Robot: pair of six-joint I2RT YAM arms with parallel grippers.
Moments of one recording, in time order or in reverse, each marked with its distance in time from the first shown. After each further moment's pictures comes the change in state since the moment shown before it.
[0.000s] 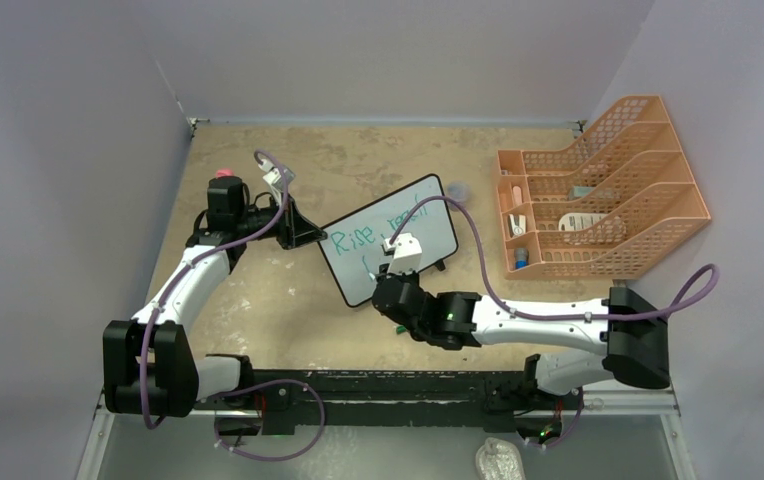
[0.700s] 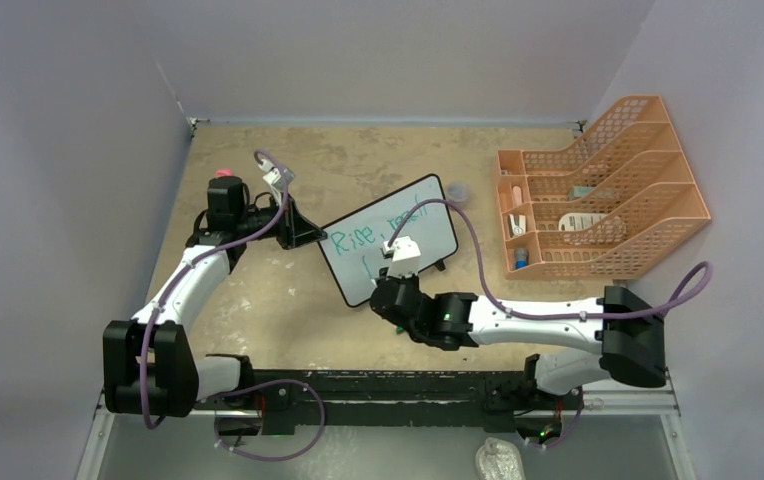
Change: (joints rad) left arm 0.000 0.000 0.000 0.000 0.000 0.000; right arm 0.000 0.043 0.000 -0.036 -0.021 0.035
